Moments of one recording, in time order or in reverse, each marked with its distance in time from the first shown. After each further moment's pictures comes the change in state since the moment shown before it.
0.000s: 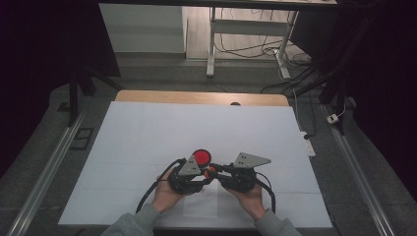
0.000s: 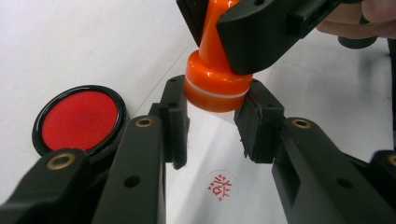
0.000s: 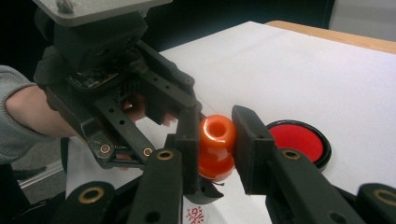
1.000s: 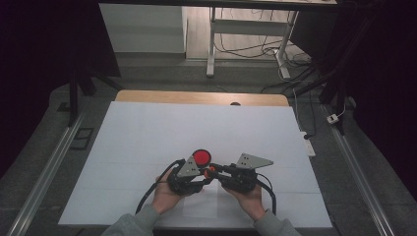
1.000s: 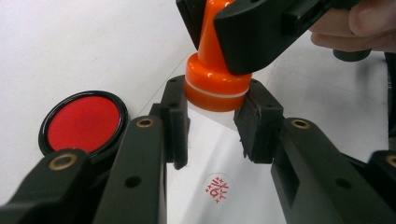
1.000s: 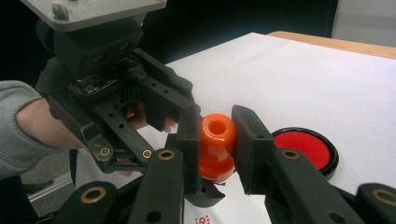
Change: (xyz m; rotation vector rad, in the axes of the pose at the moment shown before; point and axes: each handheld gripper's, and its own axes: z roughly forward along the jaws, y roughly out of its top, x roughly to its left) left arm -0.004 0.001 -0.005 -0.025 0.022 0.009; right arm 0.000 -0.004 -0.002 -0.058 0.020 0.030
